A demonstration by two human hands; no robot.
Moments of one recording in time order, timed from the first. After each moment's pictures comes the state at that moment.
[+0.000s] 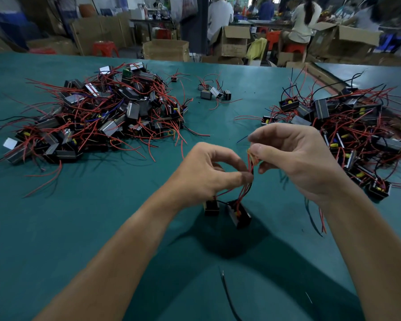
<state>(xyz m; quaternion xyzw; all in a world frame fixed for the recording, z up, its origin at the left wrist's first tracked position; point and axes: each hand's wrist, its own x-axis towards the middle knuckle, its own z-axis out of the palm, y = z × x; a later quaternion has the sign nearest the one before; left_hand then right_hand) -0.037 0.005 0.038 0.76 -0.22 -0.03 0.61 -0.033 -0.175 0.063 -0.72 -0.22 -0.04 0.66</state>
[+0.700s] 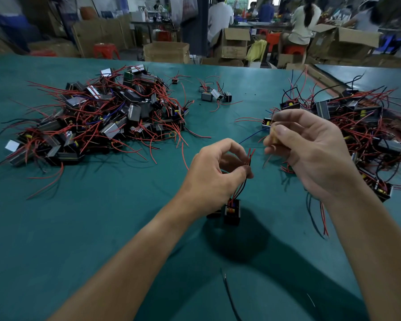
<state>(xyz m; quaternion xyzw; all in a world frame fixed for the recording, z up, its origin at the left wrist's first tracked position) -0.041 -0.013 0.029 0.76 -0.18 0.08 0.62 -0.028 -0.182 0.069 -0.62 -0.17 -0.09 0.76</state>
